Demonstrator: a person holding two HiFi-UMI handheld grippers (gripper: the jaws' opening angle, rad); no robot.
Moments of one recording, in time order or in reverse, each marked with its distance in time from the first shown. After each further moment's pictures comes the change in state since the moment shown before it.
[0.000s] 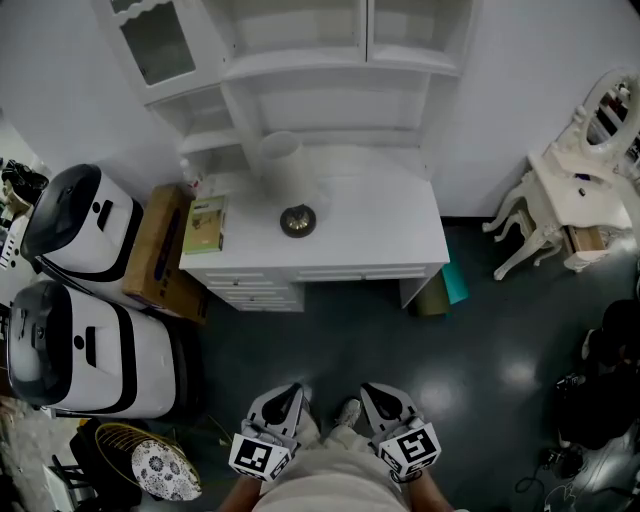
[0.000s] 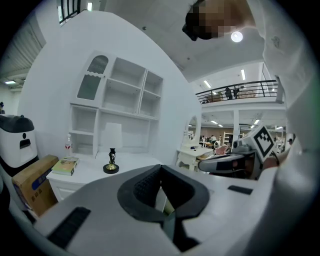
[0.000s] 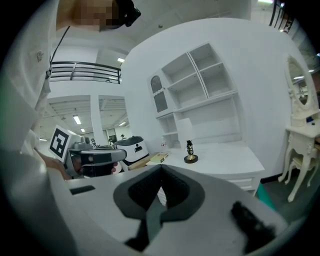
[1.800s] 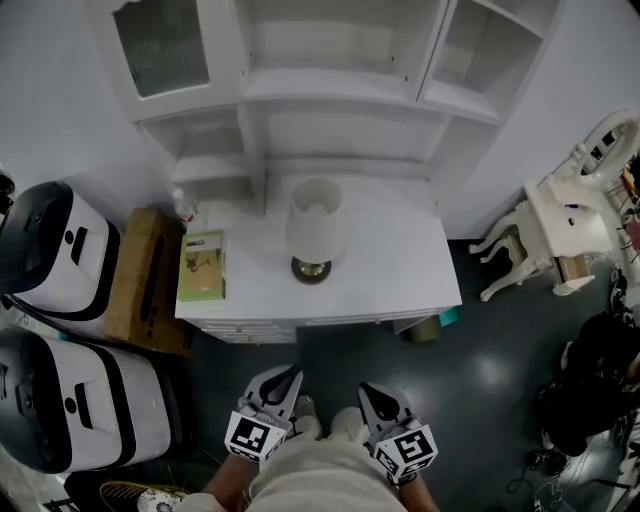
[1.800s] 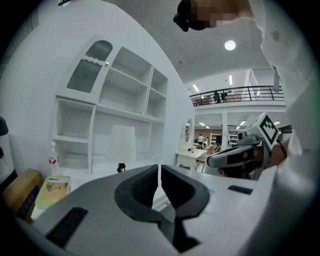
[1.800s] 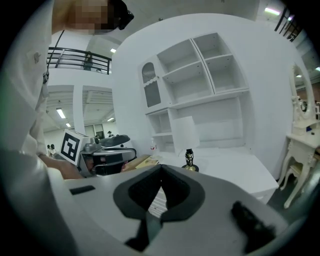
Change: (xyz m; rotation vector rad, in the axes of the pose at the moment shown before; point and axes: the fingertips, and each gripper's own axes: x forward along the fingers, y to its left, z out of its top) left arm 0.105 0.215 0.047 0.061 -0.029 -0.163; right arm 0.201 -0.011 0.067 -0.013 0.038 -0.137
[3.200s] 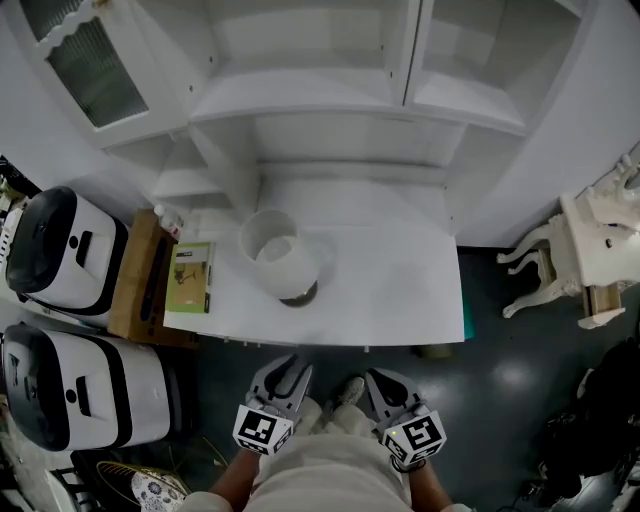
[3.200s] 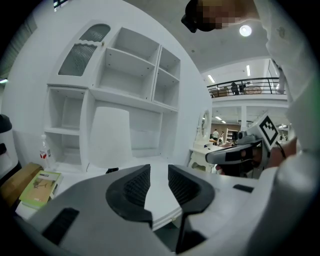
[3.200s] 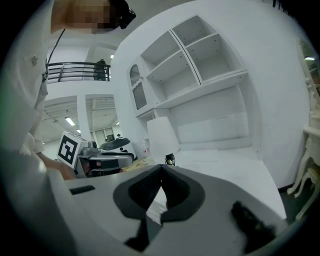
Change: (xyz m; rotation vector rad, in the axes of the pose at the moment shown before) left arm 0.181 -0.001 0.009 -0.059 0.078 0.167; right arm 0.055 -0.194 0.028 0.031 0.004 0.151
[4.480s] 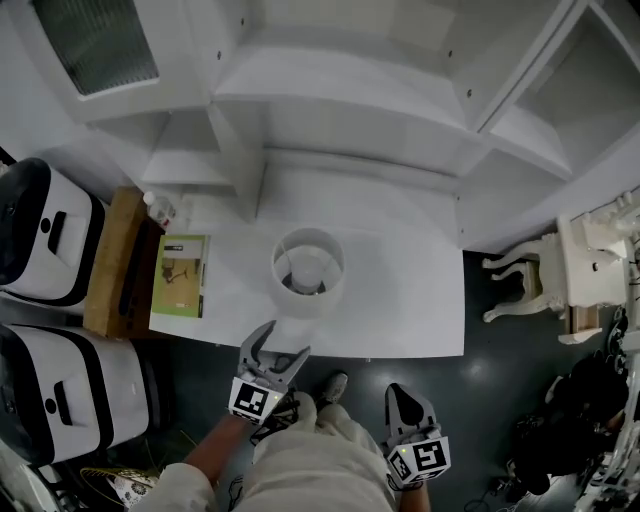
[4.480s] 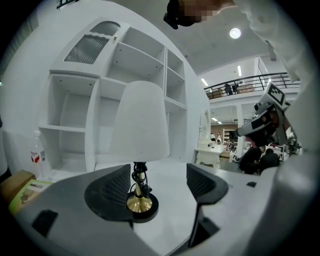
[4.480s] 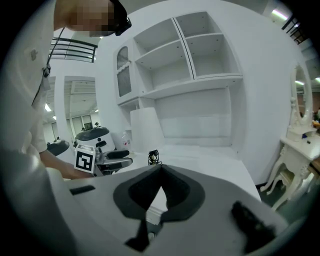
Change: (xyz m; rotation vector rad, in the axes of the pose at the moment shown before) left arm 0.055 0.137 -0.045 0.078 -0.093 -0.034; right arm 0.038 -0.011 0.002 -0.012 0.111 -0.259
